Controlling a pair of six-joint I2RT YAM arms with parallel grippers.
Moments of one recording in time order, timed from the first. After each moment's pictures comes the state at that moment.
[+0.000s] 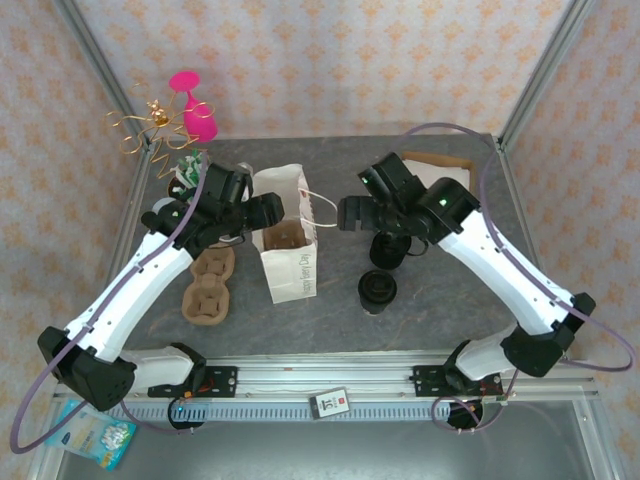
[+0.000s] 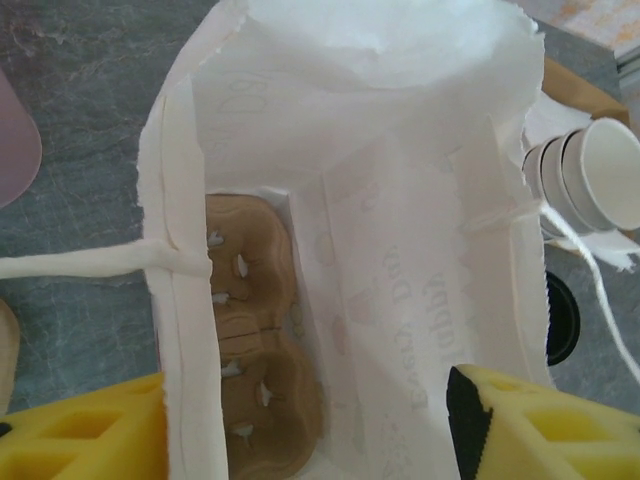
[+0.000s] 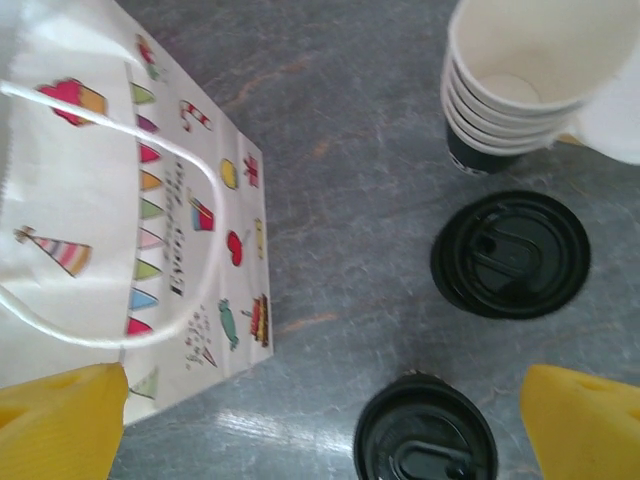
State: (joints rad) left arm -0.46 1.24 1.32 -0.88 -0.02 -0.67; right arm 0.78 1.40 1.69 -1.26 0.21 0.68
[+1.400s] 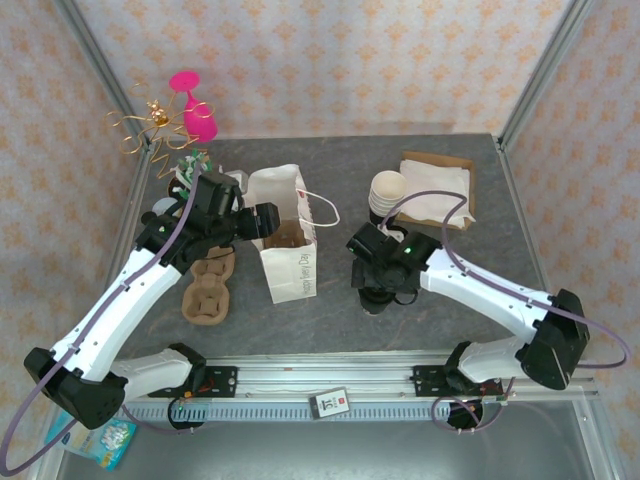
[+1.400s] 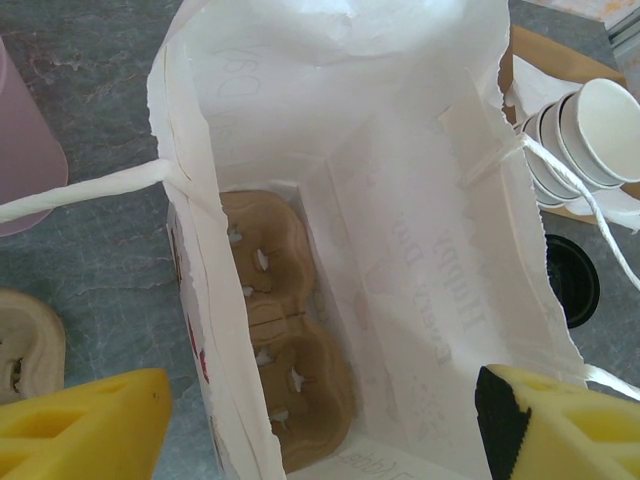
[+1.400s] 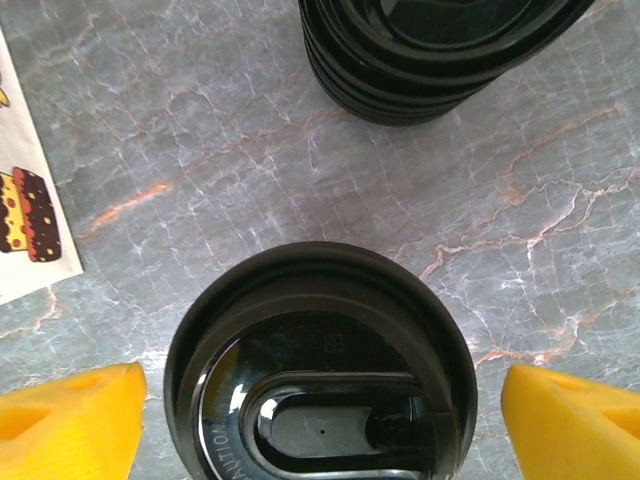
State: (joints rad) left arm -0.46 1.13 1.25 -0.88 -0.03 -0.57; right arm 0.87 1.32 1.09 -1.09 0.22 0.92
